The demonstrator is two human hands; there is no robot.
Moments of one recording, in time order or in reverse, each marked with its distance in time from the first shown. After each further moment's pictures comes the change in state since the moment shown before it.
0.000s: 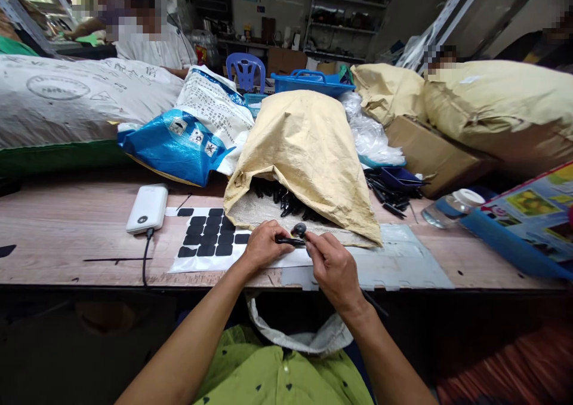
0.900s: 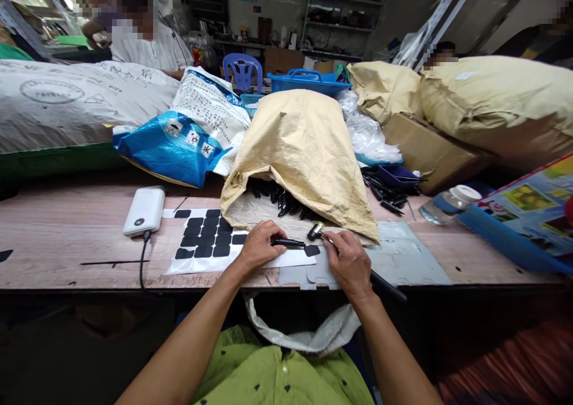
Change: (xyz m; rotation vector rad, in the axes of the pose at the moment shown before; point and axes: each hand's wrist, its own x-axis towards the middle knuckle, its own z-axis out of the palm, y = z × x) left_hand -0.004 0.001 -0.006 0.010 -0.008 0.034; right_hand -0.011 0.072 0.006 -0.270 0.074 0.070
